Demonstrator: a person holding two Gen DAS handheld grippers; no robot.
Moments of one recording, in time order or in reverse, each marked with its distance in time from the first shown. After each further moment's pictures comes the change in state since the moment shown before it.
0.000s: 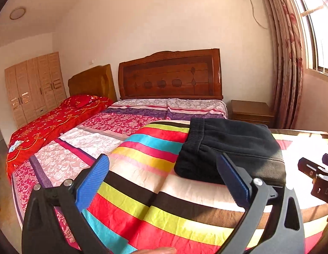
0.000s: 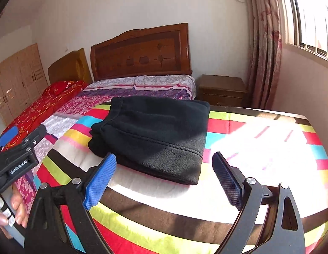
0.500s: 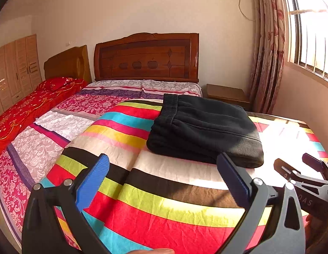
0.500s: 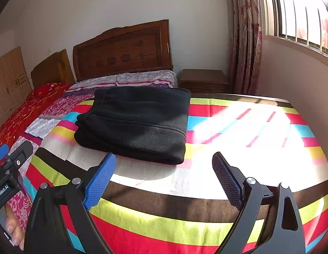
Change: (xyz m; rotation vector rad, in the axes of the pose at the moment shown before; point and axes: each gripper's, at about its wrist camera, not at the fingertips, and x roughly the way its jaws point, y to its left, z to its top) left arm 0.014 -0.009 -0.024 -0.019 0.118 -0.186; right arm 0.005 0.006 -0.031 -0.004 0.035 -0.097
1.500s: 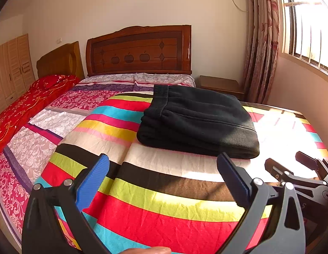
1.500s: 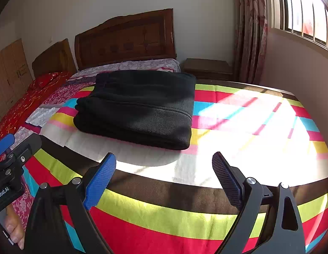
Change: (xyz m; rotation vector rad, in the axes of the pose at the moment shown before) left arm 0.007 -0.011 -0.005 0.031 0.045 -0.025; right arm 0.015 0.003 -0.014 -0.003 0.061 0.011
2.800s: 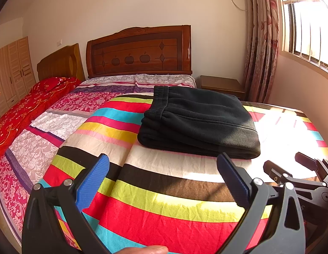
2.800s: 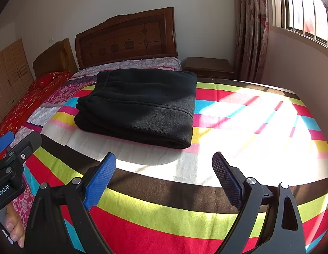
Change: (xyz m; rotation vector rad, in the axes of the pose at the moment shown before) left arm -0.001 -0.002 0.002 0.013 -0.005 0.011; right arm 0.003 0.001 -0.001 0.000 0.010 0.012
